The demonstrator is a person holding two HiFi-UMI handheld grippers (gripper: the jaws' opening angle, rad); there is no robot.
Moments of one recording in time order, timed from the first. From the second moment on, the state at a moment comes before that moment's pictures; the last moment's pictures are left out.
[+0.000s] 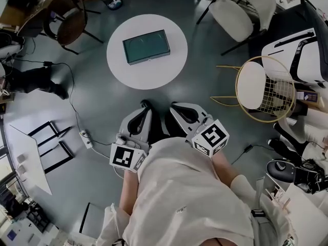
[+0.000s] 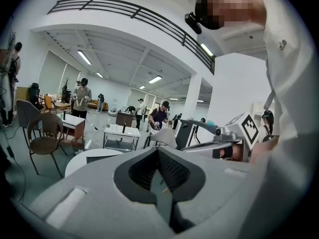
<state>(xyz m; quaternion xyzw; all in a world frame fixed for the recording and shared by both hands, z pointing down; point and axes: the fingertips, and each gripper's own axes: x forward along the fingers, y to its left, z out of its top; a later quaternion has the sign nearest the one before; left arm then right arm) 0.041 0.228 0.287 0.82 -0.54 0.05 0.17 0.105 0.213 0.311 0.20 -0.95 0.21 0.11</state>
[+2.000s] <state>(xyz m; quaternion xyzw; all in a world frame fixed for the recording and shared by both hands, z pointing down) -0.080 0.119 0.399 0.85 -0.44 0.16 0.24 -0.016 0.085 0.426 0.33 -0.88 0.24 0.24</state>
